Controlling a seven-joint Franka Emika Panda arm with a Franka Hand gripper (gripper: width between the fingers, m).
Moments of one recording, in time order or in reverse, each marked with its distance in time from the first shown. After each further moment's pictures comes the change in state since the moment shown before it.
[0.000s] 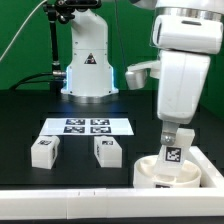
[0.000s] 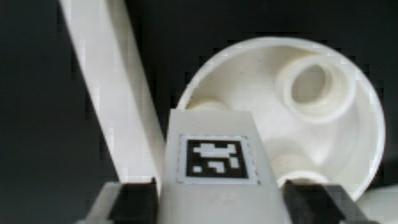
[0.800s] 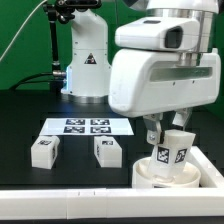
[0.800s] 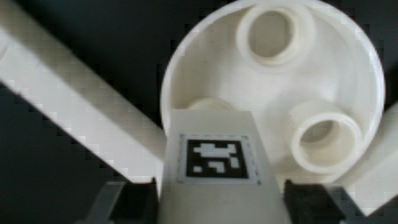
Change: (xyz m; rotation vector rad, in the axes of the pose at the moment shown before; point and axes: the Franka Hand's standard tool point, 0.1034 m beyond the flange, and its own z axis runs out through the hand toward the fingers) arm -0.003 0.003 0.002 0.042 0.058 0.665
